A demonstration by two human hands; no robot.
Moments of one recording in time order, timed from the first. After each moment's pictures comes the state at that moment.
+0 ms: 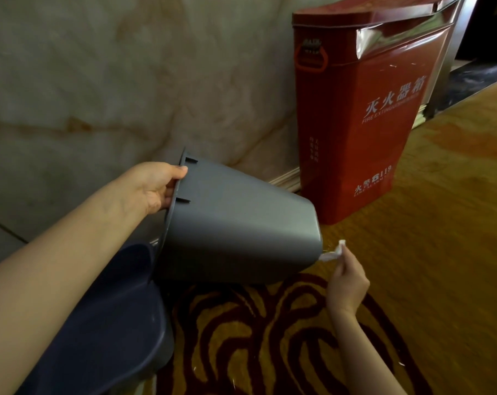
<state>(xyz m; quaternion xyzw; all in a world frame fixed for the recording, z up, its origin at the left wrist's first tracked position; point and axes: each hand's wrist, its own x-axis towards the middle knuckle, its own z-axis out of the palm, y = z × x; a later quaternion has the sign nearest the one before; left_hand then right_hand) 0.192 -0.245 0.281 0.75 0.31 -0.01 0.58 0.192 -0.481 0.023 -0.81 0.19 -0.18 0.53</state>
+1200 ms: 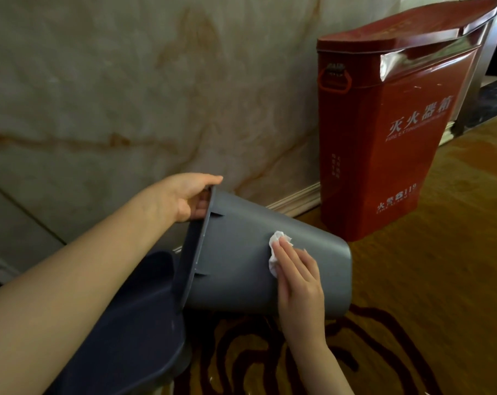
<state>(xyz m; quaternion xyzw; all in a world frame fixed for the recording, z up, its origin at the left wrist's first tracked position) 0.189 -0.248 0.294 0.74 0.30 -0.07 0.59 0.126 -0.407 0.119 -0.80 -0.16 -0.24 0.53</state>
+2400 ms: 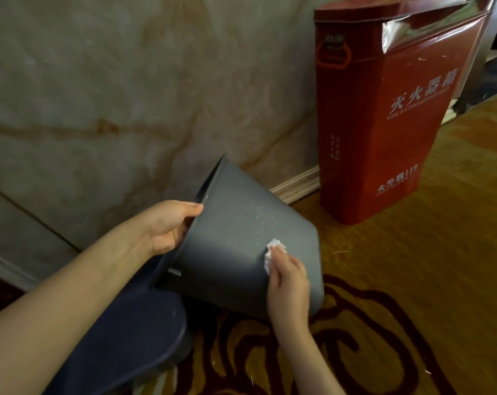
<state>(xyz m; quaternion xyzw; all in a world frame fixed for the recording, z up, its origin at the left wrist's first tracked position) 0.150 -0.230 0.248 0.72 0.28 -0.07 0.64 0.128 -0.385 0.090 -0.78 -0.02 -0.03 0.62</state>
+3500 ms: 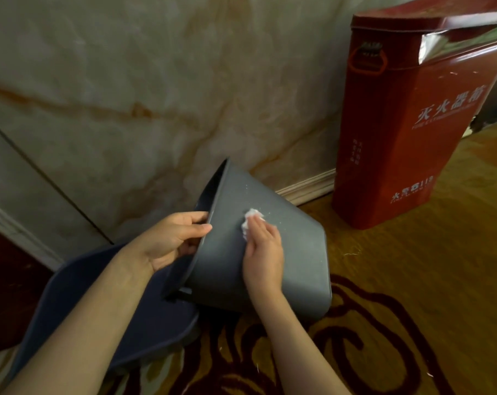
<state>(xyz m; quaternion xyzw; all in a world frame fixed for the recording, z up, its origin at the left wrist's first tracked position) 0.097 -0.185 0.219 0.73 0.15 -0.10 0.66 0.129 -0.319 0.134 -0.79 -0.10 -0.13 0.59</state>
